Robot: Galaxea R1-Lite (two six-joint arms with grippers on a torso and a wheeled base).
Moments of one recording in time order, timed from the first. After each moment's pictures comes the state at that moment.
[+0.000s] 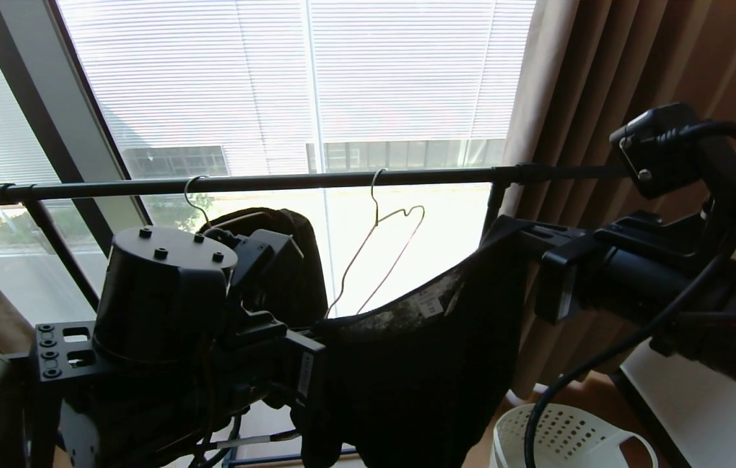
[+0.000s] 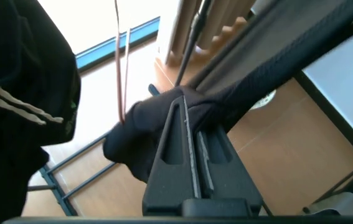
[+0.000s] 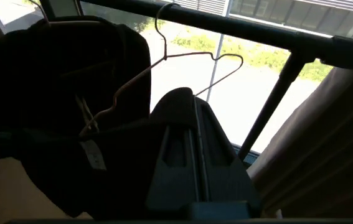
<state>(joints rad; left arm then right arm) -0.79 1.53 -0.77 -0.25 0.16 -0.18 0.84 1.42 -0.81 -0.45 -0.39 0.02</state>
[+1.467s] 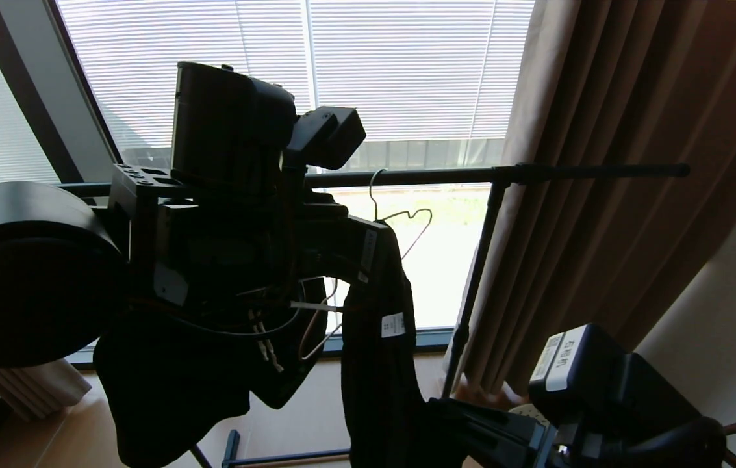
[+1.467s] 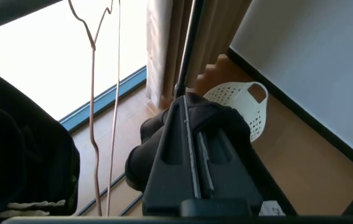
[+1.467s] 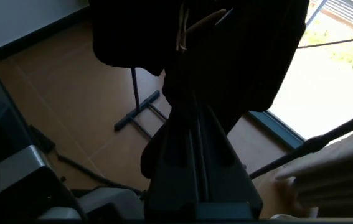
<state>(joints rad) -0.77 1.70 -1.26 -0.08 0.05 -0.05 1.19 1.45 -0.60 -0.47 -0.35 0.06</state>
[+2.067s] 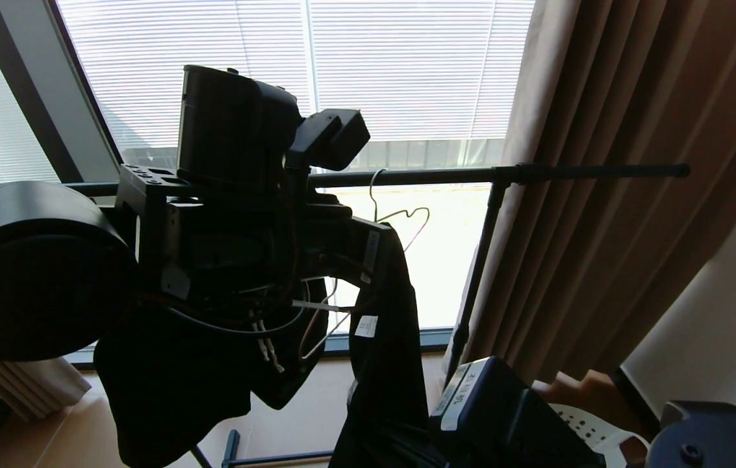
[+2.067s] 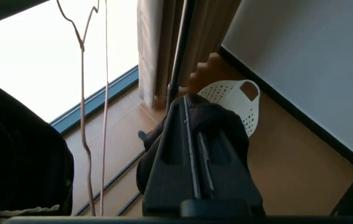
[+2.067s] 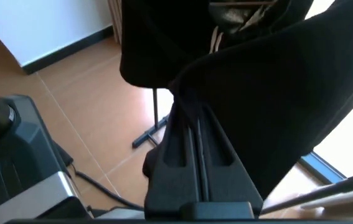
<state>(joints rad) -0.75 1.71 -1.26 -0.09 0.00 -0.05 1.26 1.61 -0.62 -0.67 -0.37 0.07</state>
